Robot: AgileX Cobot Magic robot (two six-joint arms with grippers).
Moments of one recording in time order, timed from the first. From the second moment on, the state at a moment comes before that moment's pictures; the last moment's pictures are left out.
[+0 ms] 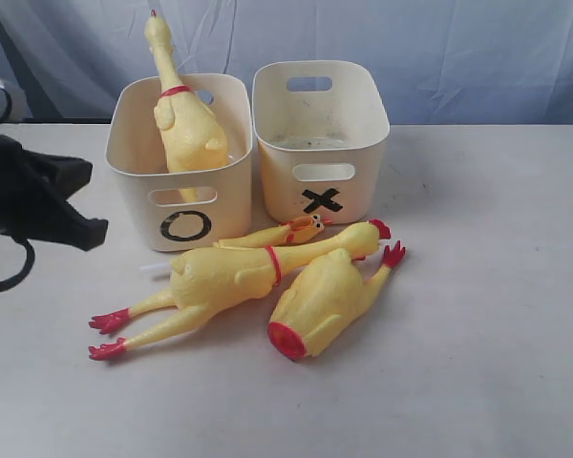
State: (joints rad) left arm -0.34 1.14 -0.54 0.82 -0.05 -0.66; right arm 0.14 0.01 0.00 0.38 0.27 -0.18
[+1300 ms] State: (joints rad) left arm -0.62 1.32 -0.58 -0.18 0.22 0.26; right arm 0.14 0.01 0.00 0.38 0.27 -0.18
